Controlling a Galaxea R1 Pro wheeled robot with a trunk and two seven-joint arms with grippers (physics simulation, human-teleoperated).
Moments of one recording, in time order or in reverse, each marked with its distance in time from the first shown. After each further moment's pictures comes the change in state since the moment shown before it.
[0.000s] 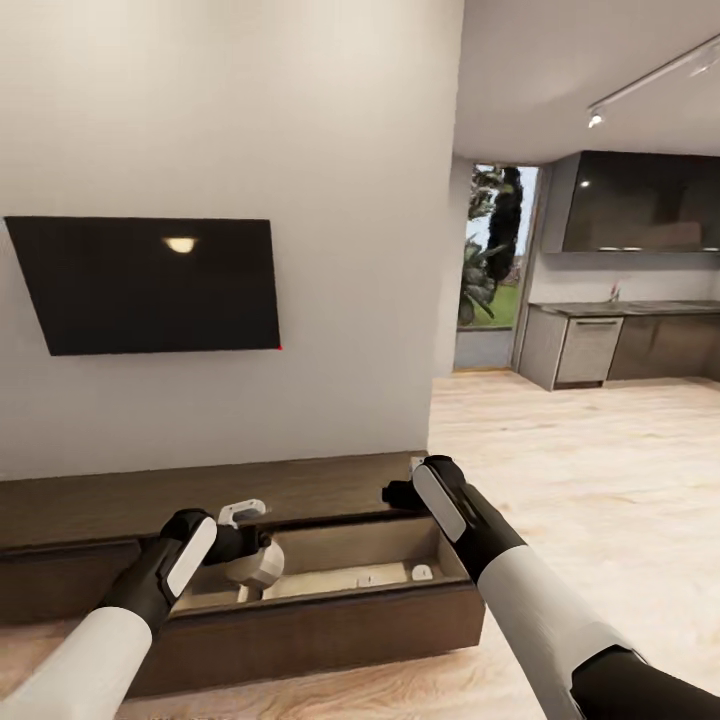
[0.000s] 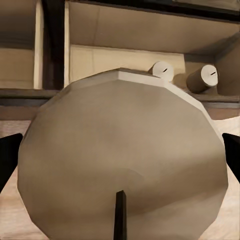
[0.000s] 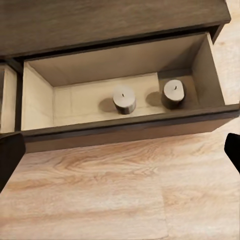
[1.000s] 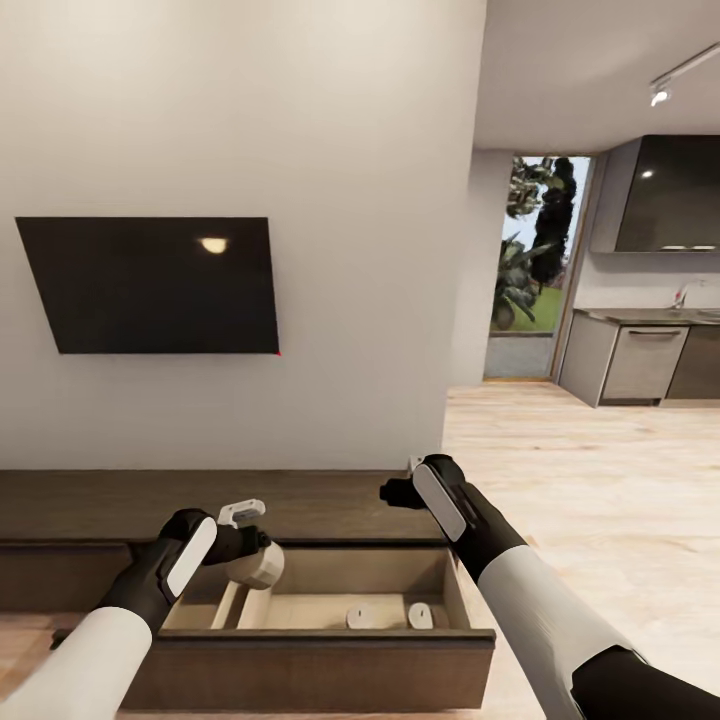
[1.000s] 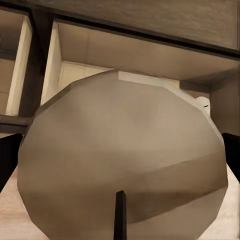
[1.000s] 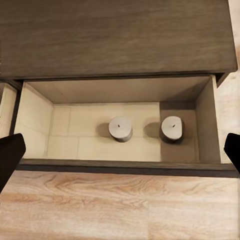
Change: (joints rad) left arm 0.000 0.000 0.001 0.000 0.000 0.000 0.000; right arm 0.000 0.000 0.000 -0.010 0.001 -0.005 0.022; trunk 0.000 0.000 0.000
